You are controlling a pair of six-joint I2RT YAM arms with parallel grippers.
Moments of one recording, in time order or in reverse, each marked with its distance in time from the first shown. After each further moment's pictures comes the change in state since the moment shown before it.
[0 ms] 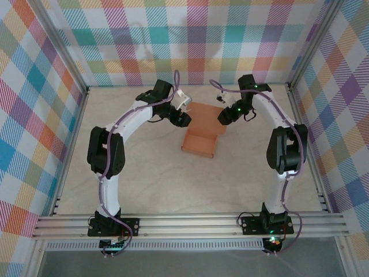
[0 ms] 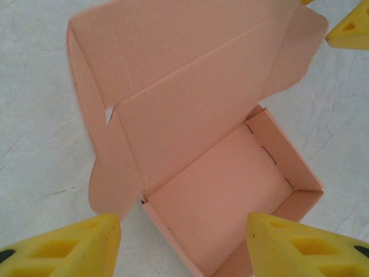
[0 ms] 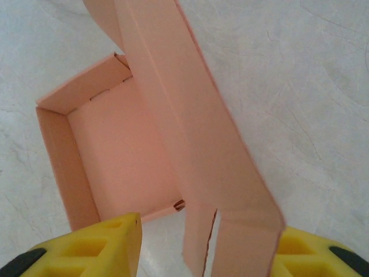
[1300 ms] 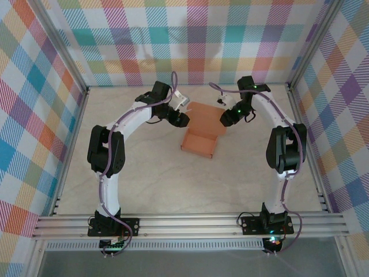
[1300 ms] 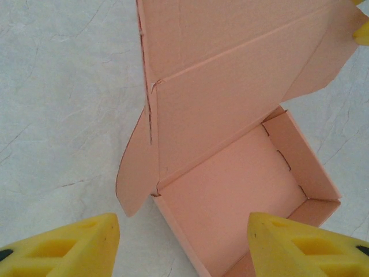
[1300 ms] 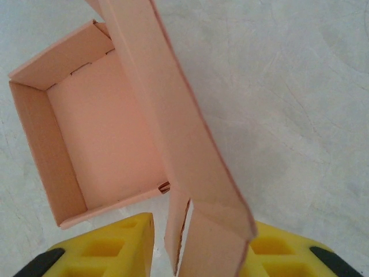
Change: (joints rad) left arm 0.022 0.011 -0.038 0.056 0.004 -0.034; right arm 0.001 0.004 -0.003 -0.035 0.071 0.003
